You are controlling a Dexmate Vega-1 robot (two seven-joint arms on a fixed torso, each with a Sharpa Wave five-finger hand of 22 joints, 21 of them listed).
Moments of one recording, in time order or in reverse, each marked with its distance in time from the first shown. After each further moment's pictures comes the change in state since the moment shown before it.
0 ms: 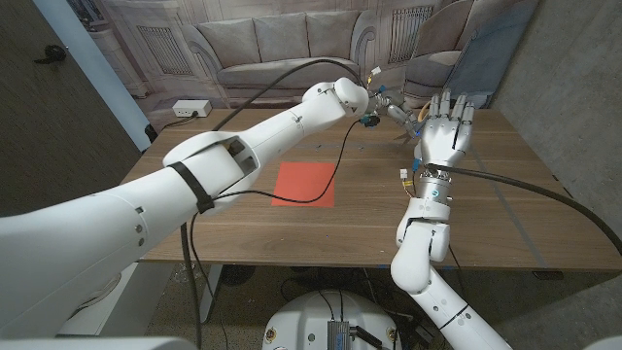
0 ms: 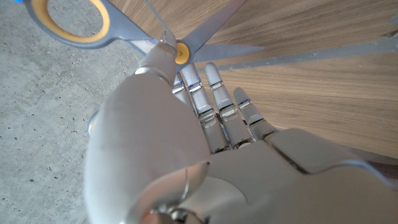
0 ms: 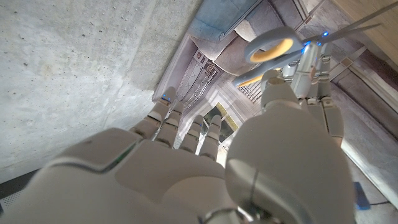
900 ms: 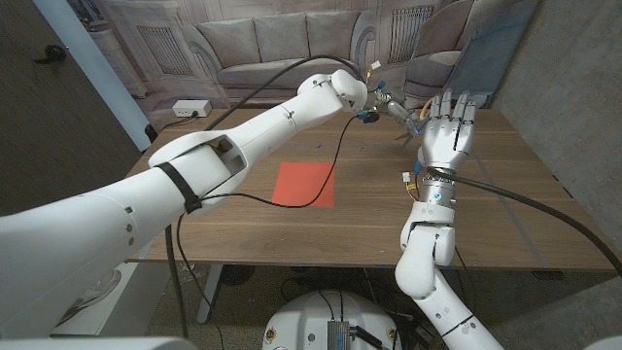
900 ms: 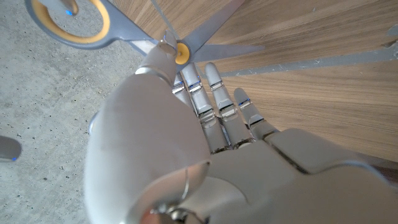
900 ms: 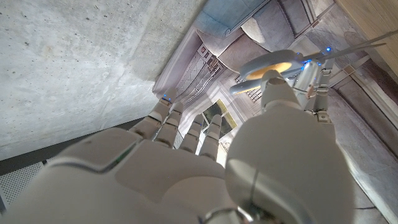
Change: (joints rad) left arm 0.003 0.074 0.015 -0.156 -0.042 0.085 -0.045; left_hand 0.000 0.000 0.000 0.000 0.003 -0.003 0.003 -0.007 0.004 0.000 0.000 -0.004 0.004 0.000 0.000 -0.004 0.010 -0.006 0.005 0.008 0.000; right arm -0.052 0.046 0.064 -0.016 -0.100 0.075 -0.022; right_hand 0.000 0.000 -0.004 0.004 0.017 0.008 0.000 0.013 0.003 0.020 -0.013 0.012 0.000 0.007 0.000 0.000 0.005 0.006 -0.005 0.000 0.000
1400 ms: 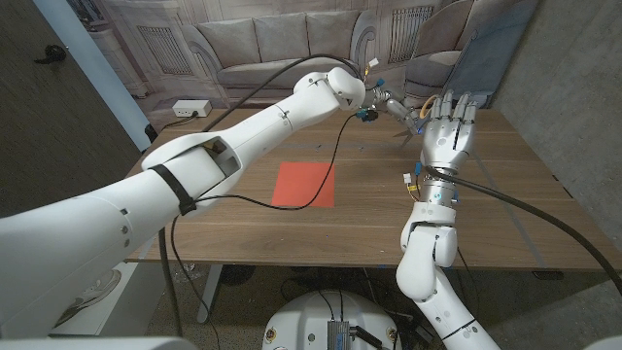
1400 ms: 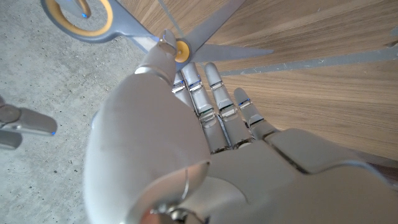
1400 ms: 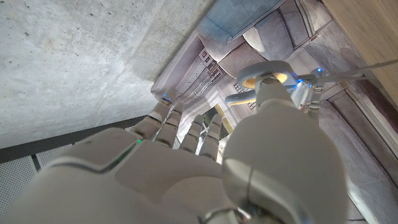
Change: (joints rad) left arm 0.013 0.041 -0.017 -0.083 -0.024 0.029 -0.006; left_hand 0.000 0.000 0.000 0.000 0.004 0.016 0.020 0.000 0.000 0.023 0.013 -0.004 0.003 0.000 0.000 0.000 0.005 0.000 0.000 0.000 -0.002; right arm -0.026 0.029 0.034 -0.019 -0.126 0.052 0.091; right_hand 0.086 0.041 0.032 -0.032 0.022 0.006 -0.004 0.000 -0.003 -0.006 -0.006 -0.005 0.000 0.000 0.000 0.000 -0.007 0.009 -0.001 0.000 0.000
